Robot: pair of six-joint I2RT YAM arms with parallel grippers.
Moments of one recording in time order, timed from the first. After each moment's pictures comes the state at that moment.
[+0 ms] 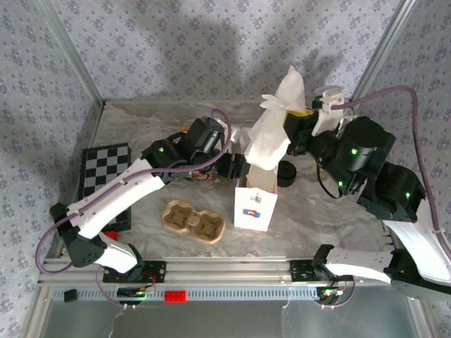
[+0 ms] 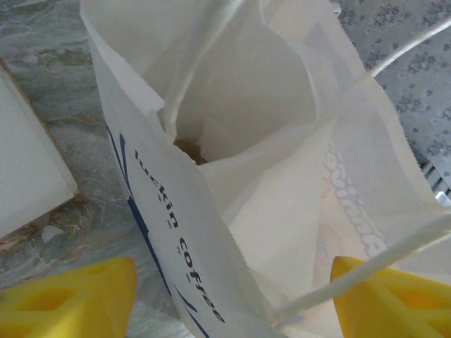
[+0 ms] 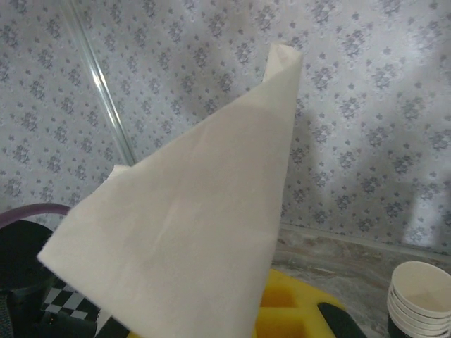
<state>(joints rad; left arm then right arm) -0.94 1.46 1.60 -0.84 0.06 -0.45 0.94 1.05 1.76 -0.79 0.48 0.20</state>
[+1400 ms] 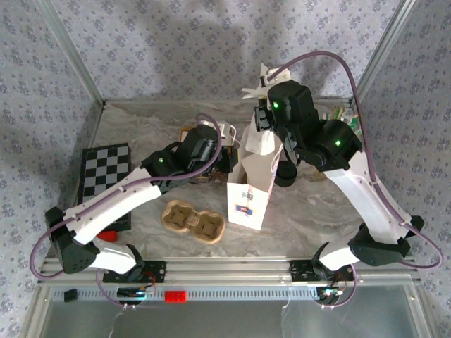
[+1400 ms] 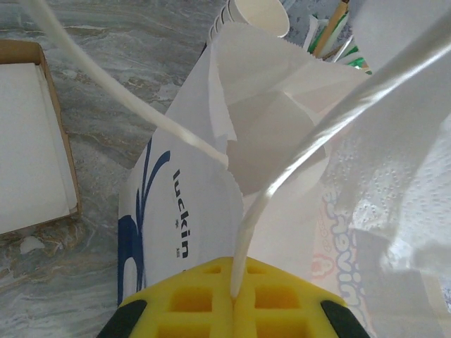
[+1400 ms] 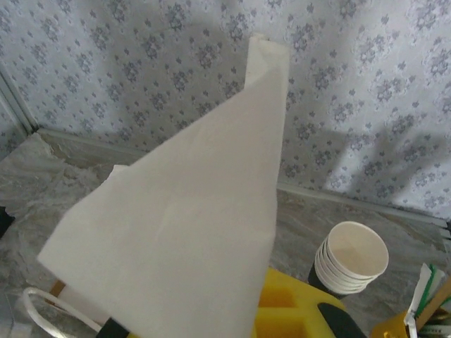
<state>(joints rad) -0.95 1.37 1.41 -0.60 -0.08 -0.71 0.83 1.45 2.02 -1.00 0.56 0.18</state>
